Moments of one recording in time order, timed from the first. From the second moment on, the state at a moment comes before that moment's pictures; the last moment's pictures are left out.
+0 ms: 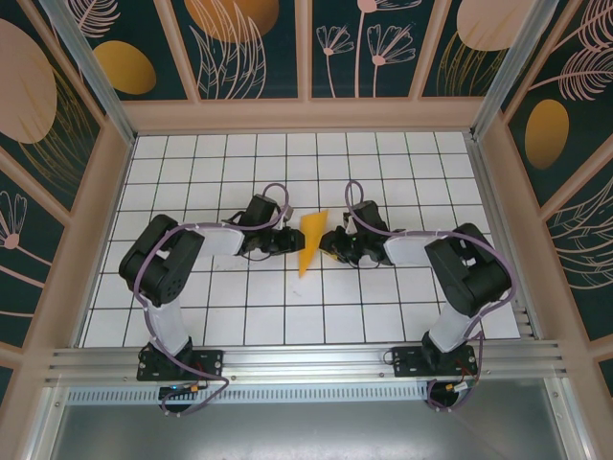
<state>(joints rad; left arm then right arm) -0.55 1.86 0.90 0.05 0.51 -0.65 0.55 1.69 0.72 0.13 -0.50 0.96</state>
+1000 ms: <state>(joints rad) -0.59 1.92 1.02 -0.09 0.43 -0.65 0.55 1.75 0.73 0.23 -0.55 1.02</state>
